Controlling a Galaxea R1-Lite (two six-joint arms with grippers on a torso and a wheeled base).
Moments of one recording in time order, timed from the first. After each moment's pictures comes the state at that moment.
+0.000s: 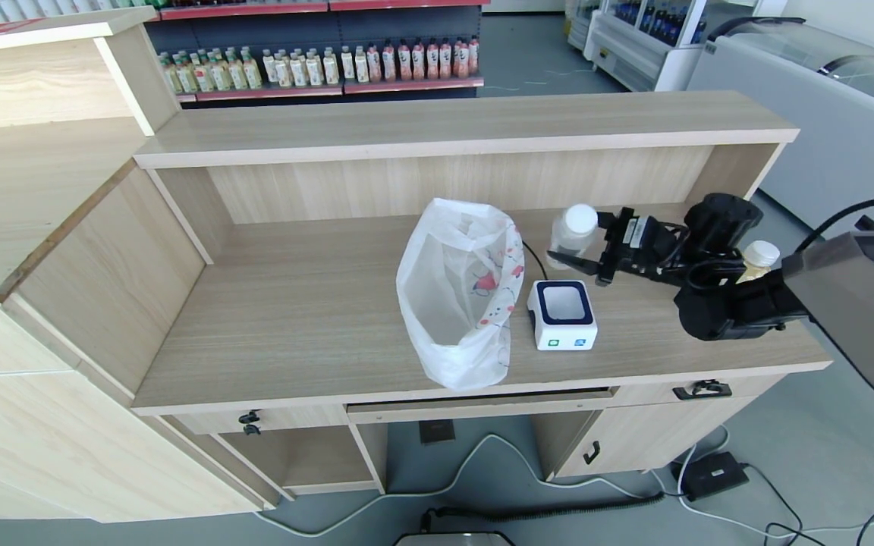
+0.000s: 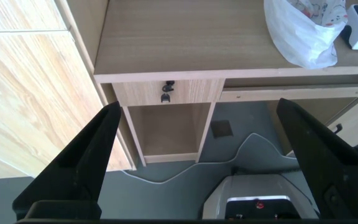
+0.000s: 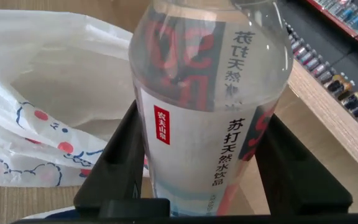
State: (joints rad) left arm 0.00 0.00 0.00 0.01 -0.04 -0.02; right arm 0.08 2.36 -1.53 -1.15 1.06 -0.70
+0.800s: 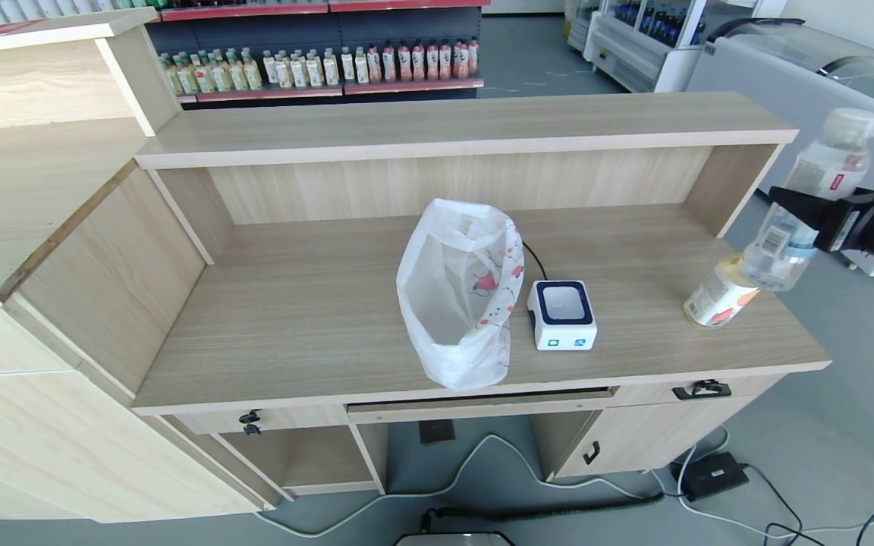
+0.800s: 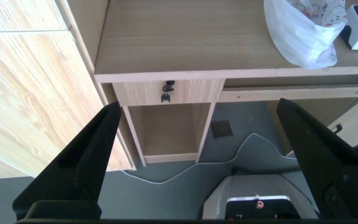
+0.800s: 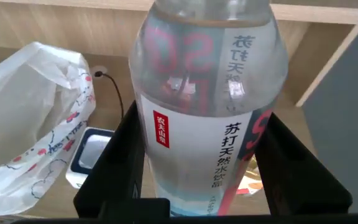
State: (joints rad) left arm 0.00 0.00 0.00 0.01 -0.04 -0.02; right arm -0.24 1.60 -0.87 -0.86 0.39 -0.09
